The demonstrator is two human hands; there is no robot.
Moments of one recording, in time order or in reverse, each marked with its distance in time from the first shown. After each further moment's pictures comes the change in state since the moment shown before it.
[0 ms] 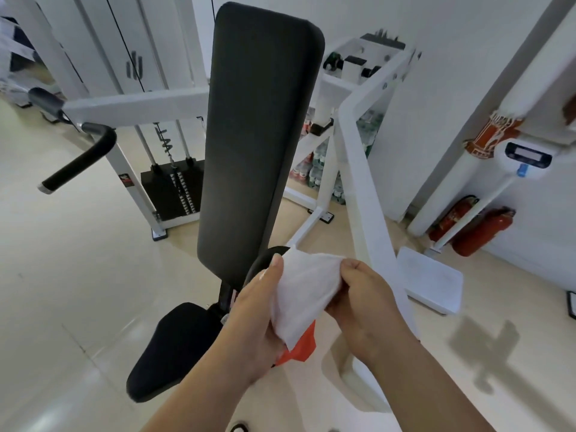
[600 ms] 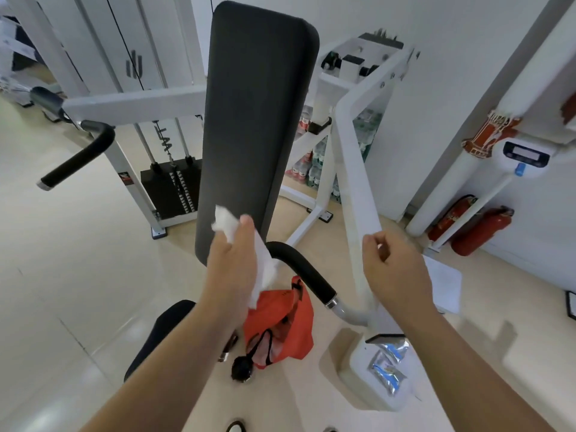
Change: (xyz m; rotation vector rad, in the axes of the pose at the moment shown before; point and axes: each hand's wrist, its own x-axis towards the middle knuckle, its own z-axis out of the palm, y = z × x) left_hand 0.006 0.039 0.020 0.330 0.336 0.492; right_hand 0.036 -0.032 -0.057 -1.054 0.283 -0.751
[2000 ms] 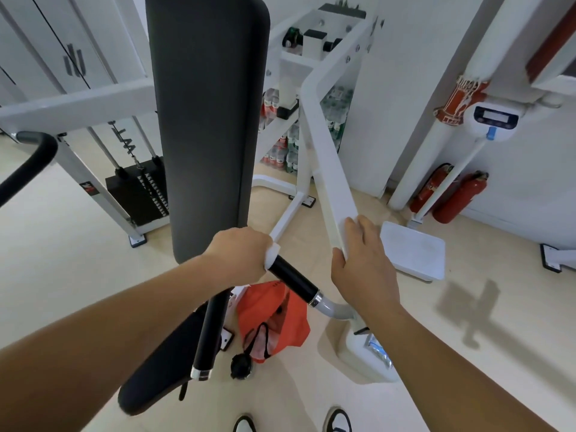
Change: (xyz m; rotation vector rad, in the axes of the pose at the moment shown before) left_hand 0.087 -0.017 0.049 1.930 -0.684 0.745; right_hand 0.010 0.048 0.043 -0.355 -0.015 -0.121
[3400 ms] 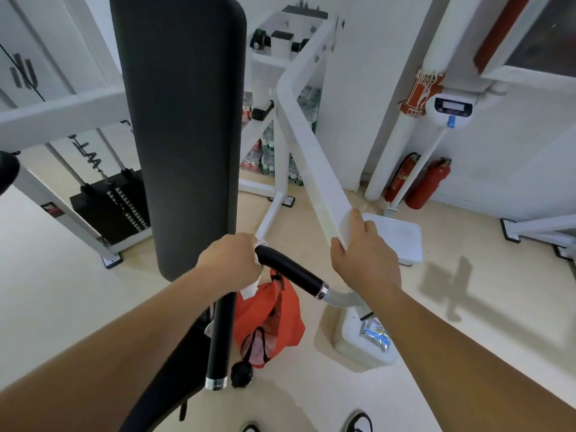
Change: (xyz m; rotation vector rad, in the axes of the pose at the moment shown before) left_hand -0.004 -0.019 0.022 -0.441 0.053 -0.074; right_hand 0.001 -0.007 0.007 -0.110 -0.028 0.254
